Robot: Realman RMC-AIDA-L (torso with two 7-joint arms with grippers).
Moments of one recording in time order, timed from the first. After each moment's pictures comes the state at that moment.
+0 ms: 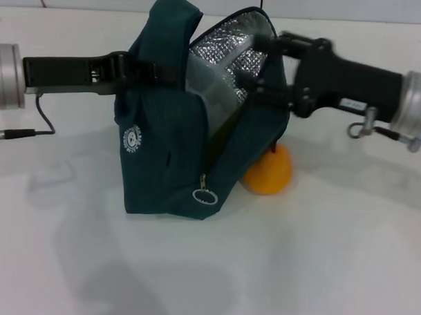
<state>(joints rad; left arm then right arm) -0.47 -2.07 0.78 1.02 1.88 1.64 -2.41 0.64 2.01 -1.50 -0.54 -0.98 -1.32 1.05</state>
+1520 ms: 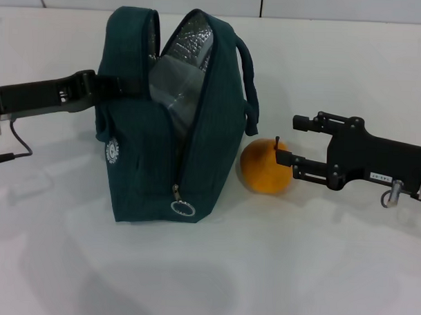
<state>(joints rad) -0.42 -2.05 0.69 0.86 1.87 1.59 -2.26 0.48 2.01 -1.42 -0.55 -1.21 -1.27 1.00</state>
